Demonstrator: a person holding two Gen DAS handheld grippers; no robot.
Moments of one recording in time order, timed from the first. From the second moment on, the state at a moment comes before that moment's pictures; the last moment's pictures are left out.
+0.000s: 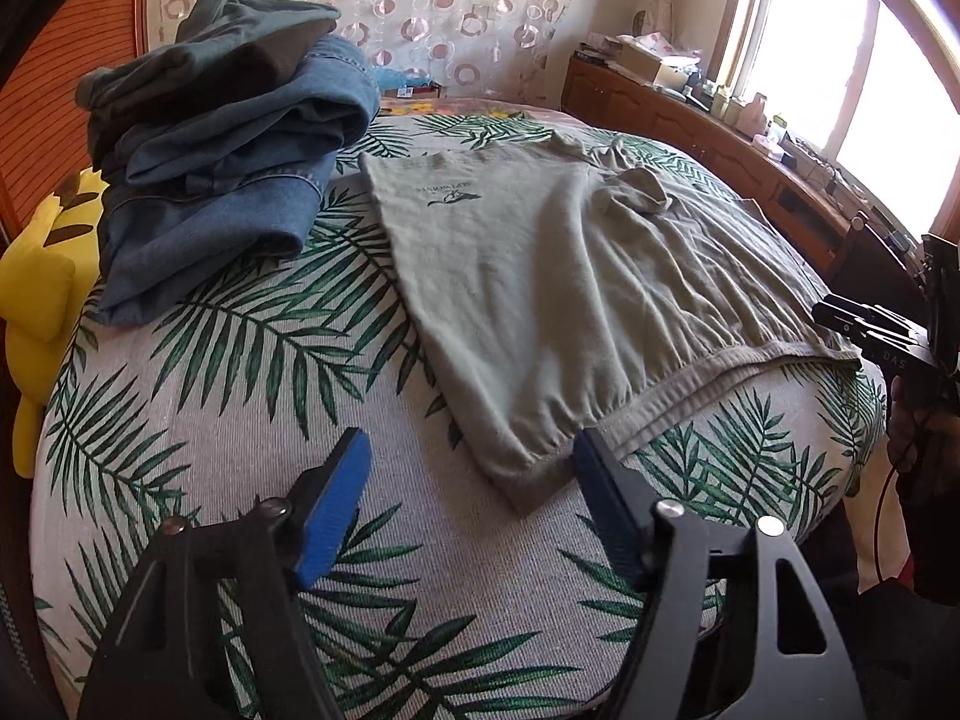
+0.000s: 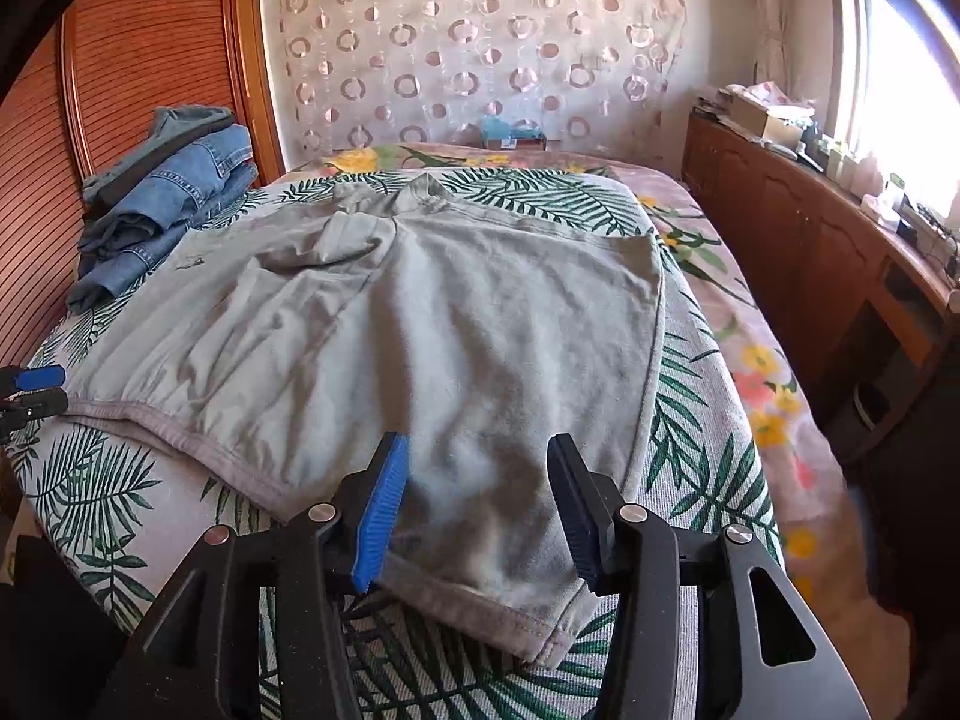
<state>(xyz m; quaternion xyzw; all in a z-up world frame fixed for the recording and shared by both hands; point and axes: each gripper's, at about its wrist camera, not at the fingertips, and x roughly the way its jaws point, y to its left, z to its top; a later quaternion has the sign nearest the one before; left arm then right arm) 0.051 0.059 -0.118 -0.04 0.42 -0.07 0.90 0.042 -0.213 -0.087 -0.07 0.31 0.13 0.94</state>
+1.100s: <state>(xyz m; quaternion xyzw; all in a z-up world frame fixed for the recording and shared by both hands) 0.069 -0.007 -0.078 0.03 0.38 -0.16 0.91 0.029 -0.211 -0.093 -0.06 0.32 0.15 0.93</state>
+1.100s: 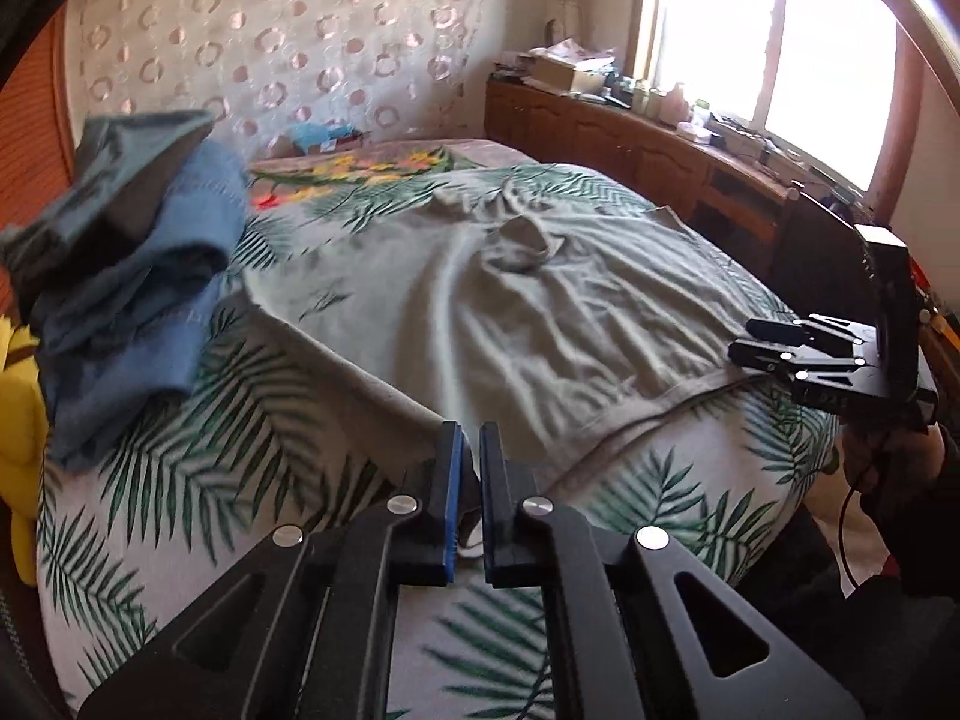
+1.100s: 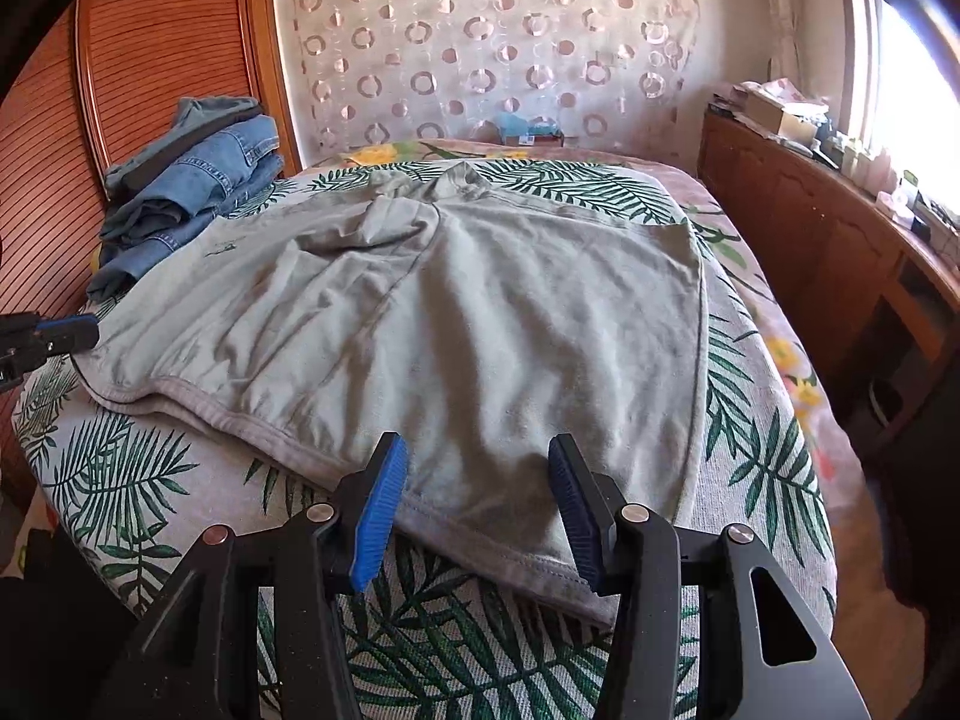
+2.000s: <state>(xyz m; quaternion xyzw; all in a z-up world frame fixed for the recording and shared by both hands) 0.118 -0.117 -0.030 0.09 0.35 -0.26 0.90 0.020 -0.241 -0.097 -0.03 0.31 0.12 0.94</state>
